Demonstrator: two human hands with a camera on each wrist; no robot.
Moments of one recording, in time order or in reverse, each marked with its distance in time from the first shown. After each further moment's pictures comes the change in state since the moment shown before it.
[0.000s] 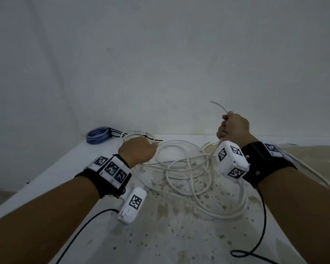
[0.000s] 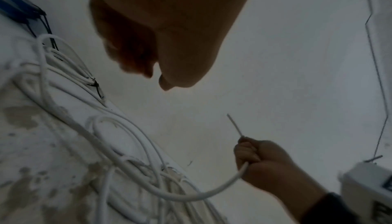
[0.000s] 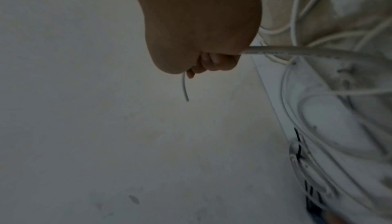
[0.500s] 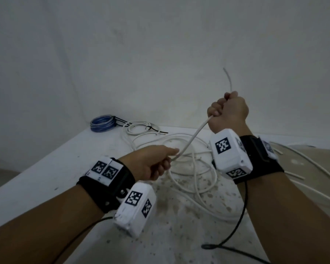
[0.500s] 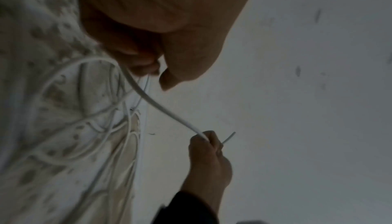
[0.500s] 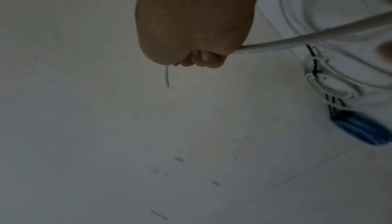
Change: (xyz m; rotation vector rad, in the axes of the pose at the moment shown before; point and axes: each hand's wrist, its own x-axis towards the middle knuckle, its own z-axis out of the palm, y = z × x) left_hand -0.028 0.026 0.024 -0.951 -0.484 -0.467; right_hand -0.012 0.007 0.048 0.489 -0.213 0.056
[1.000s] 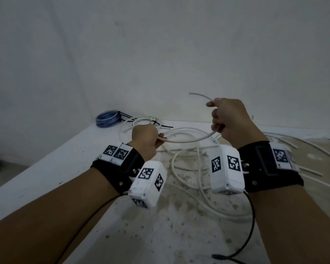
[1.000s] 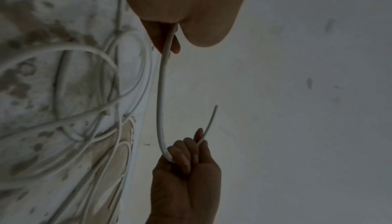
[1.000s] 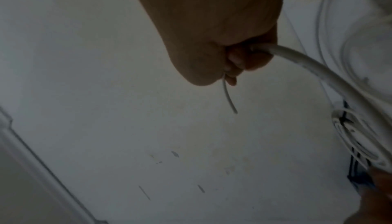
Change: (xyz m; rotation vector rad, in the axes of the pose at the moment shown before) left_hand 0.019 0.020 0.001 -0.656 0.407 0.357; right_hand -0.014 0.005 -0.027 -0.910 -0.107 -0.004
